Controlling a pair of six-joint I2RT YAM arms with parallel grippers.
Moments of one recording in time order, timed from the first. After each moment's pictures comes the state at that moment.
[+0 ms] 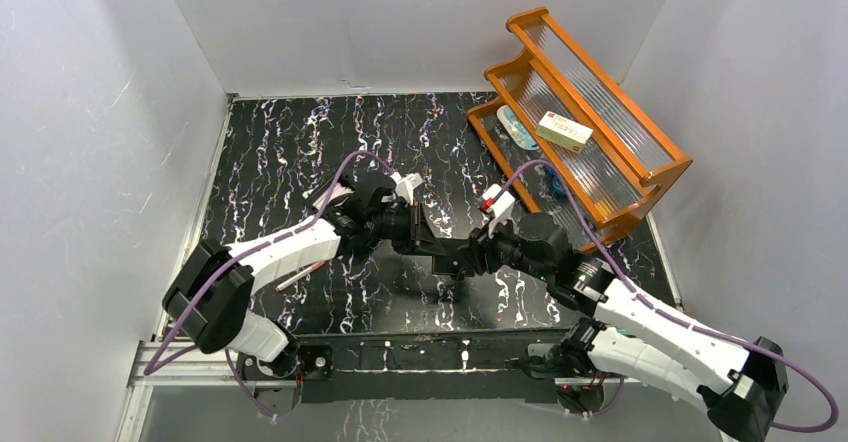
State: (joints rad) left arm -0.72 1.47 0.84 -0.07 0.57 -0.83; right arm 0.89 0.77 0.58 -0.19 -0.04 0.21
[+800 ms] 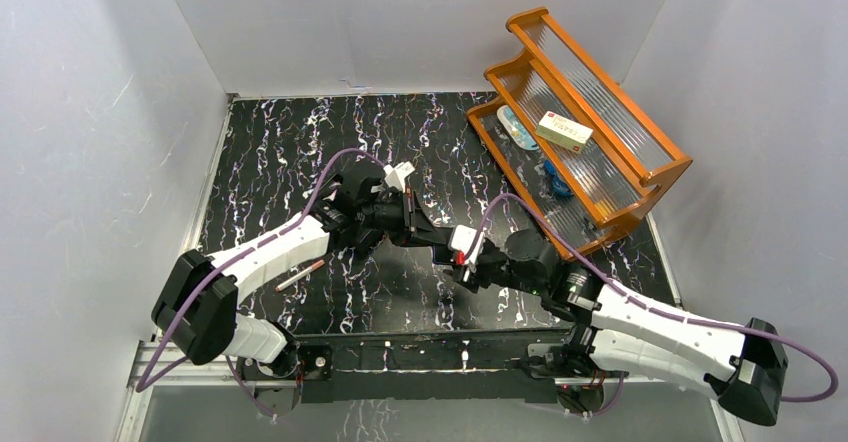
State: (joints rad) left arm -0.68 1.38 0.89 -0.10 0.67 -0.99; right arm 1.03 0.79 0.52 -0.07 -0.15 -0.30
